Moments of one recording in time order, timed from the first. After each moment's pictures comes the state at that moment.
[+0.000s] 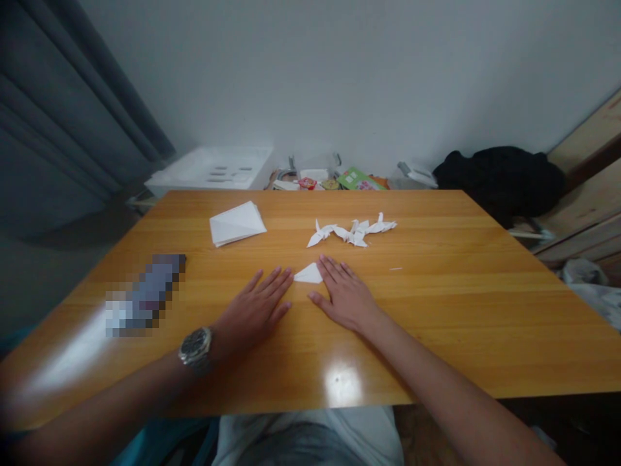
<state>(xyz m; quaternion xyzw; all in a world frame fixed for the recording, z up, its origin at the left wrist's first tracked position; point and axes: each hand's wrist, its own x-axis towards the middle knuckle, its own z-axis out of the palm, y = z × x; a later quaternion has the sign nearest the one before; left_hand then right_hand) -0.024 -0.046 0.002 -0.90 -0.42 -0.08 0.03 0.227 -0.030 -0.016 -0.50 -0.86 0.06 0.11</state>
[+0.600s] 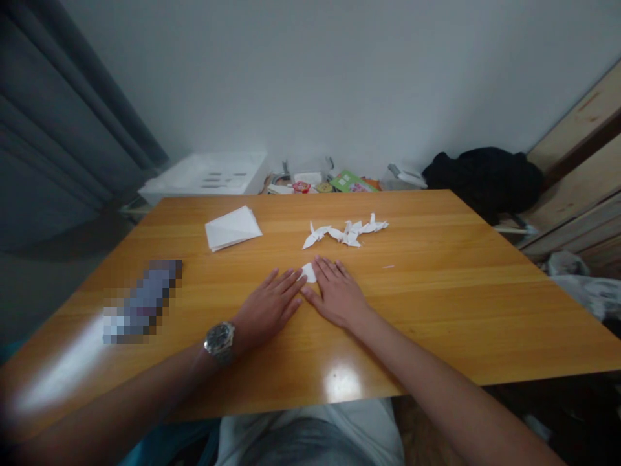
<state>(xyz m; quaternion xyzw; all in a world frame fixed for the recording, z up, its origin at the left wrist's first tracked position) 0.000 -0.033 -0.001 -0.92 -0.38 -0.09 0.01 0.212 -0.030 -0.012 -0.53 -0.83 0.05 0.12</state>
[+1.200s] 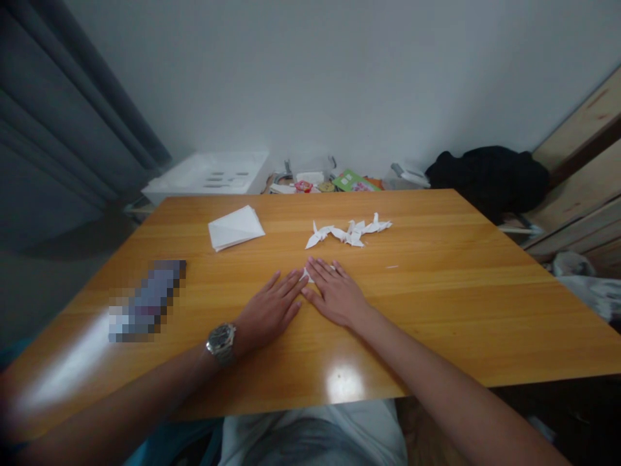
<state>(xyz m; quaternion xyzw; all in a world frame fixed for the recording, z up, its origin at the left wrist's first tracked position) -0.004 -0.036 -0.011 -0.92 -0.37 -0.10 0.00 0.212 -0.025 -0.016 -0.49 -0.86 0.07 0.11</state>
